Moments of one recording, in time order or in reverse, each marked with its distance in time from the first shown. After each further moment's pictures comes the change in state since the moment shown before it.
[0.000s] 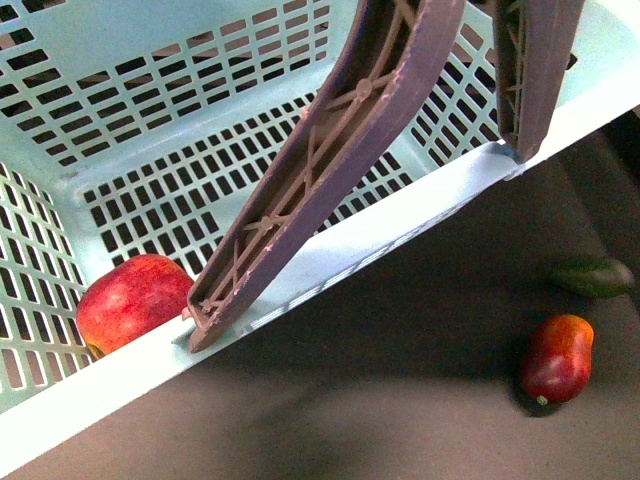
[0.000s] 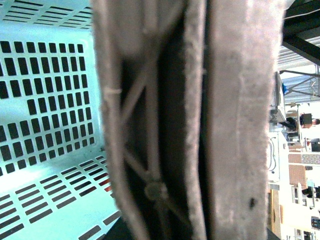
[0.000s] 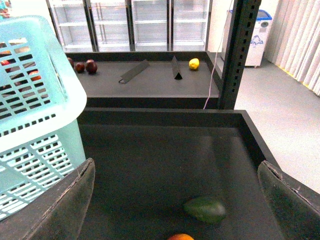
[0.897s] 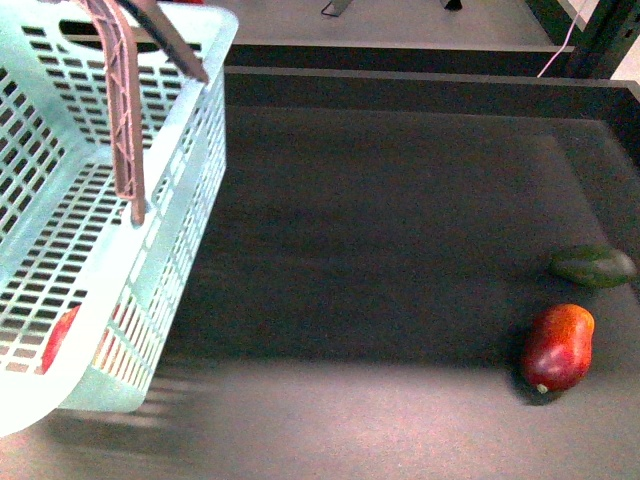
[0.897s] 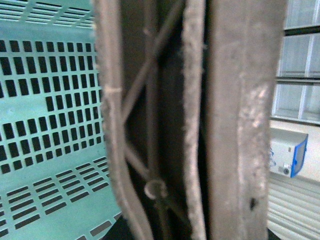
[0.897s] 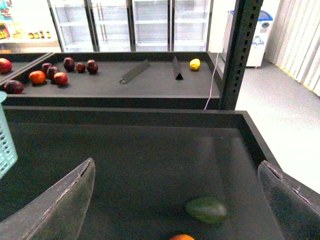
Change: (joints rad) left arm 0.439 0.214 -0.079 0.092 -0.273 -0.431; right arm 0.000 -0.001 0.000 0.000 -0.001 0.000
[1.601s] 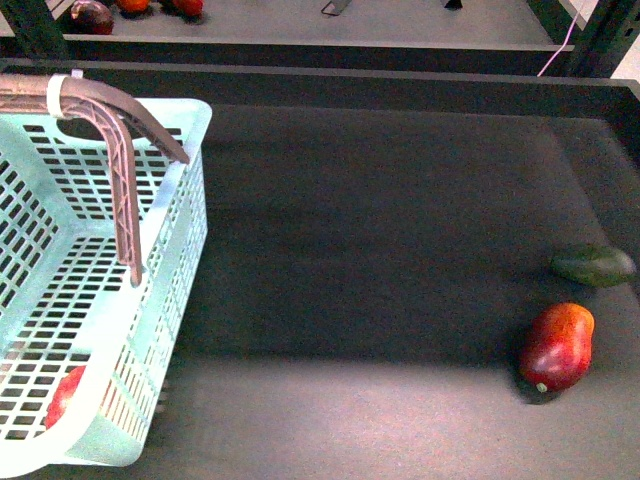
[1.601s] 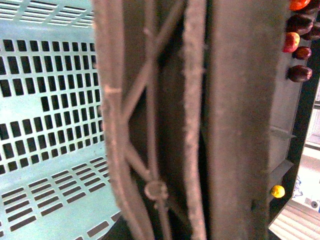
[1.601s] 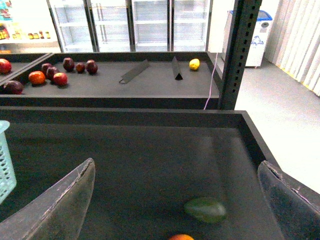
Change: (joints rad) left arm 0.075 0.164 -0.052 0.087 0.021 -0.030; right arm 0.000 0.000 0.000 0.000 0.000 0.000
